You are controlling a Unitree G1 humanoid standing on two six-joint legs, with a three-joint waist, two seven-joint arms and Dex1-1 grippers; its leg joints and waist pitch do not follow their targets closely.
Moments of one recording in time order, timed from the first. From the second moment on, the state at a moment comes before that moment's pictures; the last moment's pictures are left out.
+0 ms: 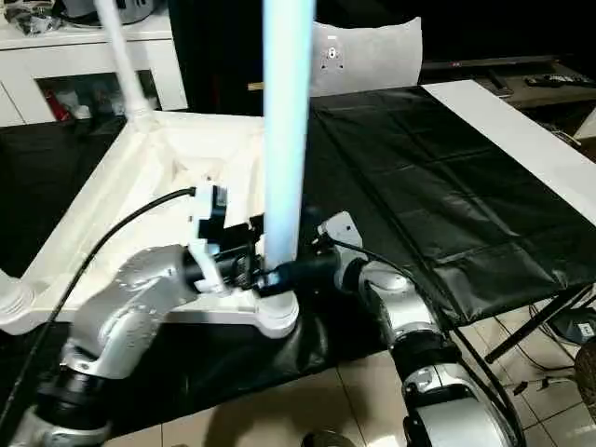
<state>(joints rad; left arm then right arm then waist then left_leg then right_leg) -0.36 0.11 -0.21 -0.07 -0.50 0.33 -0.94 -0.55 -0.17 0.10 0.81 0.07 0.04 0.67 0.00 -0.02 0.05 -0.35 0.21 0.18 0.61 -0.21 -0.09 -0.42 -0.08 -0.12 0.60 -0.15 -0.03</state>
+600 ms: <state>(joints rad) -0.43 0.11 -0.22 0.15 -0.26 0.12 -0.77 -0.50 -0.20 0.04 0.71 0.10 0.02 0.65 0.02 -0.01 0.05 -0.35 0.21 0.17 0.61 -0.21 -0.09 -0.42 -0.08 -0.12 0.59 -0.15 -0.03</state>
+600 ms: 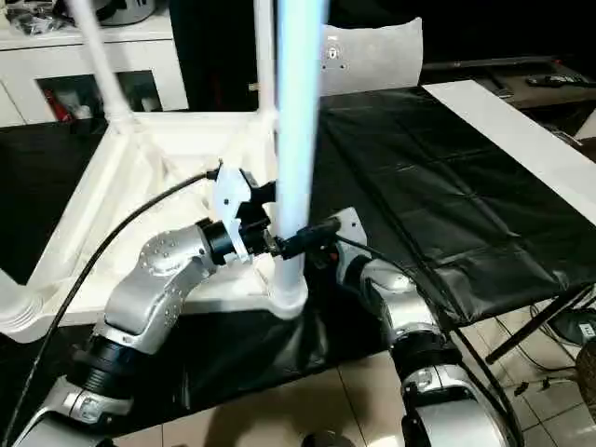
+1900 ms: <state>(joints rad) -0.54 0.42 -0.38 0.47 -0.07 -0.03 -1.17 -0.22 -0.56 0.06 0.18 0.24 0.19 1.11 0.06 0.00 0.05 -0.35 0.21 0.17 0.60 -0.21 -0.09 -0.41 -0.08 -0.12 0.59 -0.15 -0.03</state>
